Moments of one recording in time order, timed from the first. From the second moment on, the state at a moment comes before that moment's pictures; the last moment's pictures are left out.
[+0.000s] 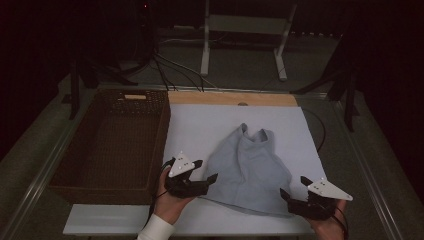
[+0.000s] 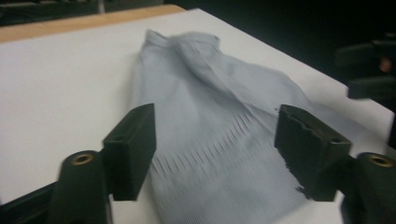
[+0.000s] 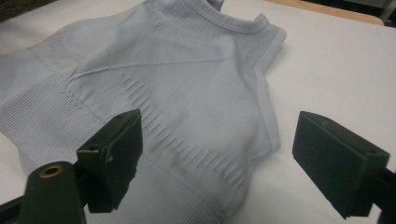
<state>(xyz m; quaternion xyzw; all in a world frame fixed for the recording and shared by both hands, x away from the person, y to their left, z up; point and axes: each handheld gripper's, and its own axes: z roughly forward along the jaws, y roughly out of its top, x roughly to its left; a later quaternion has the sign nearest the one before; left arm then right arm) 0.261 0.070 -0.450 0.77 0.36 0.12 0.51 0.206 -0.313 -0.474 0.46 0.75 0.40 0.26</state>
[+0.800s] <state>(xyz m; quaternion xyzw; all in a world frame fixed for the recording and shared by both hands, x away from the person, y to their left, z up) 0.331 0.050 -0.481 0.77 0.41 0.13 0.47 0.205 -0.316 -0.474 0.46 0.75 0.40 0.27</state>
